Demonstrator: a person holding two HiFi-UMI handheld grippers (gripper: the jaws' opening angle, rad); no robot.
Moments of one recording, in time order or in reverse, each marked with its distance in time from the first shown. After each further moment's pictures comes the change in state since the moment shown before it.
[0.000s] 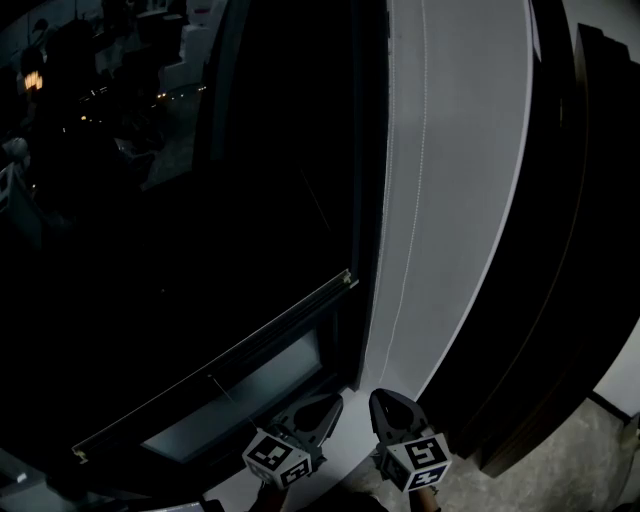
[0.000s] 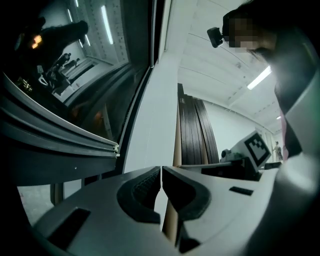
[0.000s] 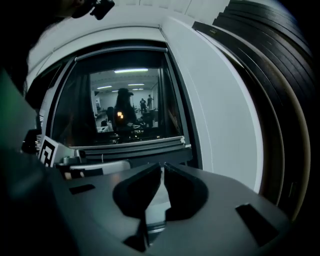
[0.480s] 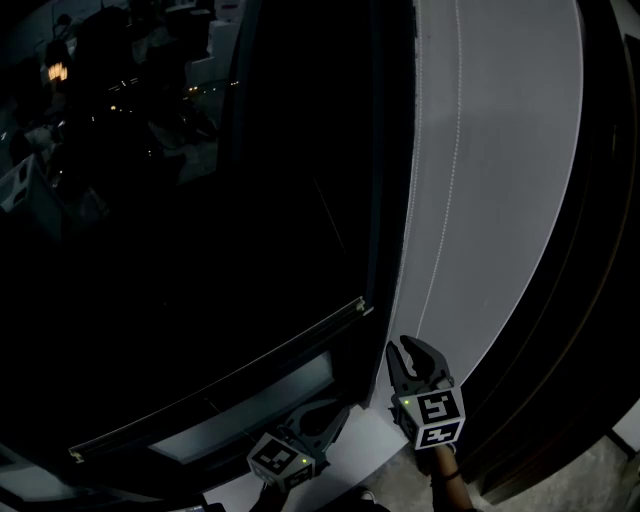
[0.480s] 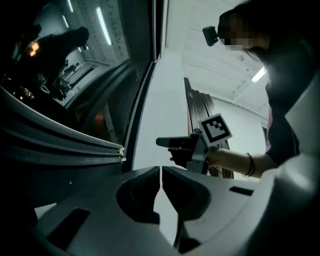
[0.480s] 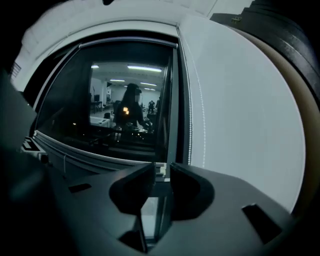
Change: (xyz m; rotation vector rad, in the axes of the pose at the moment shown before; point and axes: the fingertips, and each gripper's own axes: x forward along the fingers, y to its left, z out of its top) left arm 0.056 0.043 0.006 0.047 0.001 0.045; right arm 0.119 -0.090 0.092 -0.226 -0.043 0.006
